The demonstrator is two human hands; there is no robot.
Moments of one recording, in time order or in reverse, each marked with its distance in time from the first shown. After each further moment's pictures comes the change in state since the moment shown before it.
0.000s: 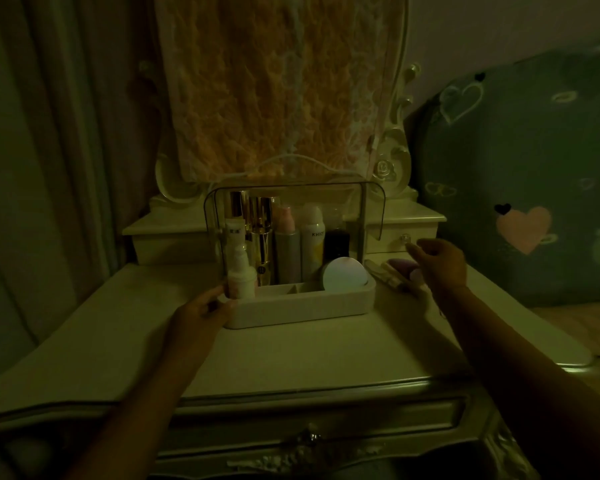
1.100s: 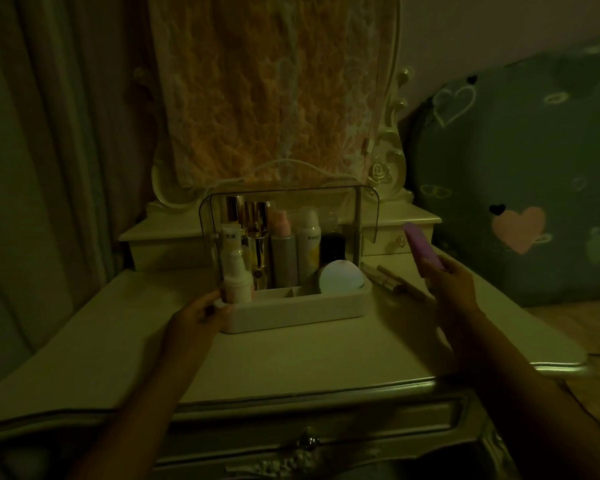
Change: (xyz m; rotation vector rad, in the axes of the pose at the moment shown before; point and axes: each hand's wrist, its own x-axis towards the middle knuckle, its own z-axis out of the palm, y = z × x) left_hand 0.003 -0.004 0.001 -0.047 0.001 0.009; right_hand -0.033 0.001 -0.023 0.204 -0.047 0.160
